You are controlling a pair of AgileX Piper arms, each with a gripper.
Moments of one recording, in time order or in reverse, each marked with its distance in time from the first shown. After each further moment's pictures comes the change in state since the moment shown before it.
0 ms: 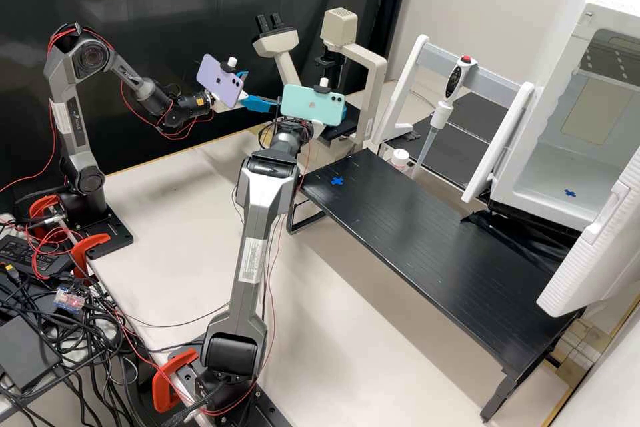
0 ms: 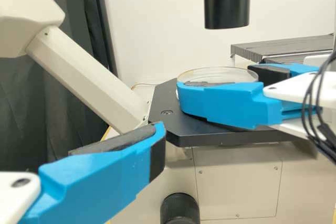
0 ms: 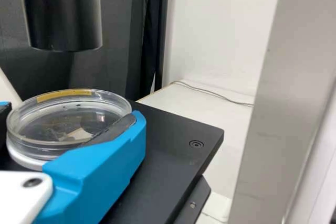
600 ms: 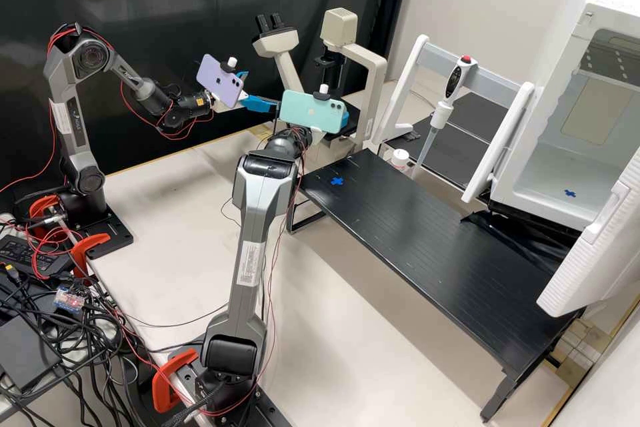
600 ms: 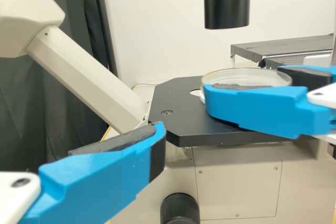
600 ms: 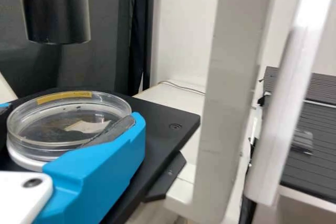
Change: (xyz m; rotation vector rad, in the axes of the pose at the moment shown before) left arm 0.000 0.000 0.000 0.000 0.000 0.000; right arm -0.026 -0.004 0.015 0.016 0.004 0.084
